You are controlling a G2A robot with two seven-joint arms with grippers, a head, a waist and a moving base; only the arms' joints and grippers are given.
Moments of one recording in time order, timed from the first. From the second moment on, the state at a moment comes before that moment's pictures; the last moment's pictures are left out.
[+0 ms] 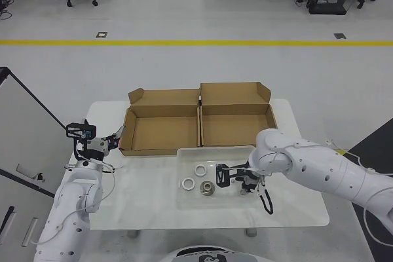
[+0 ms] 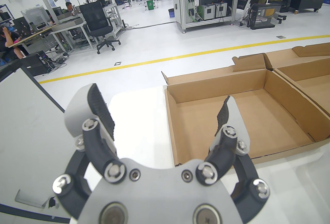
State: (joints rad) left arm 1.73 -1.15 -1.60 -1.80 1.33 0.00 0.00; right arm -0.58 -0.83 0.17 -1.71 -0.50 -0.54 1.28
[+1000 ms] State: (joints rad) left arm 1.73 -1.15 -1.60 -1.80 1.33 0.00 0.00; right arm -0.56 -0.85 0.17 -1.67 -0.43 -0.53 1.29
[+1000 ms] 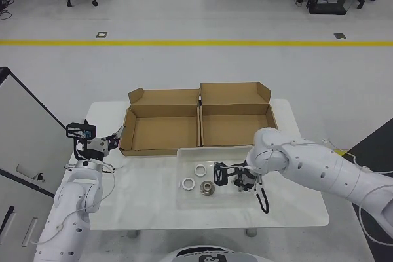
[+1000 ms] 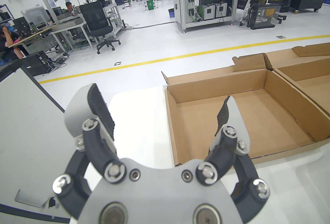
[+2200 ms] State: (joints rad) left arm 1.73 -1.15 -1.60 -1.80 1.33 0.00 0.00; right arm -0.16 -0.60 0.17 -1.99 -0.05 -0.60 1.22
